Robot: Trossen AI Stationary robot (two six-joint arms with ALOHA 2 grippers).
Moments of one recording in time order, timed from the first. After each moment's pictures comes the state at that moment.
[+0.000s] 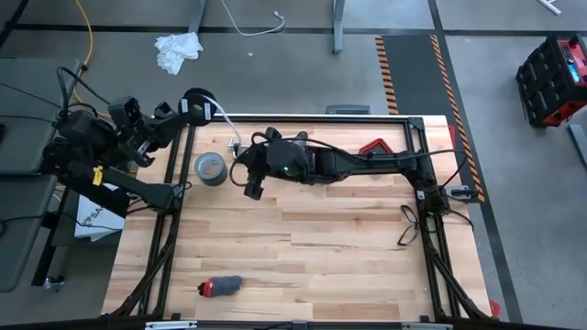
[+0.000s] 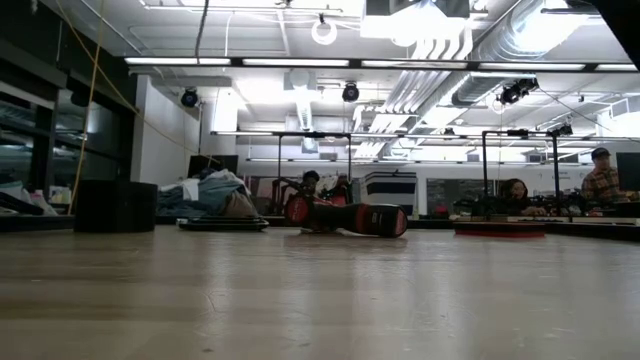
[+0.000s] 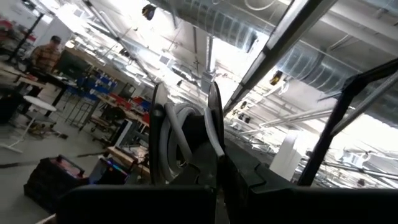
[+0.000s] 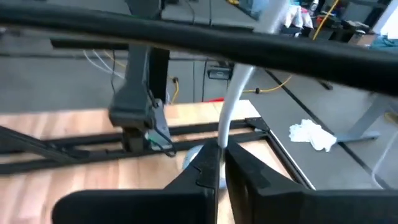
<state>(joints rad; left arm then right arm) -0.26 0.72 1.14 0.08 -0.50 -0.32 0.06 2.10 2.15 -0.36 0.37 -0.04</state>
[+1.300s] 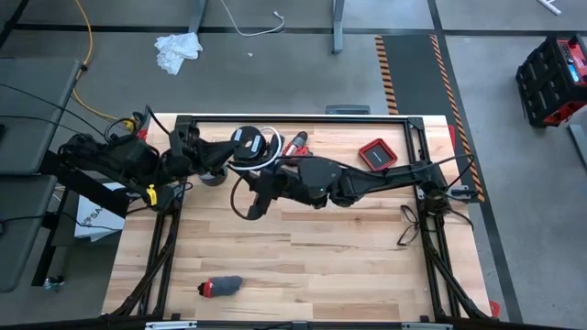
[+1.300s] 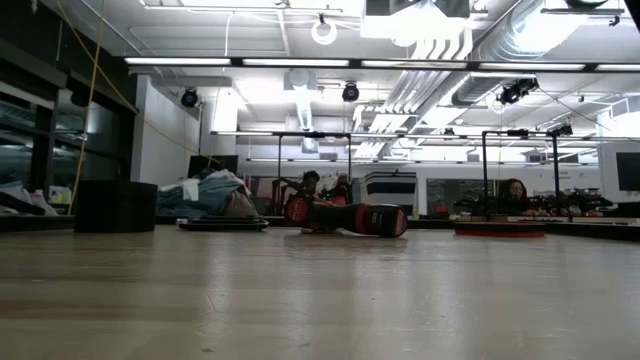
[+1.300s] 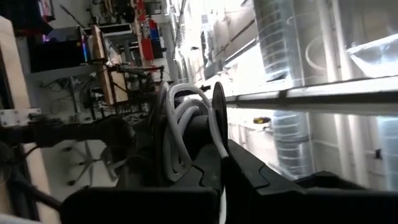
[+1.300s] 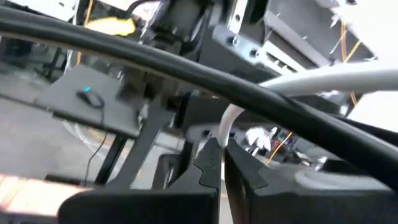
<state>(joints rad) -0.37 0.97 1.14 0.17 -0.64 -1.27 0.21 2.05 2.15 0.04 0.50 -0.56</state>
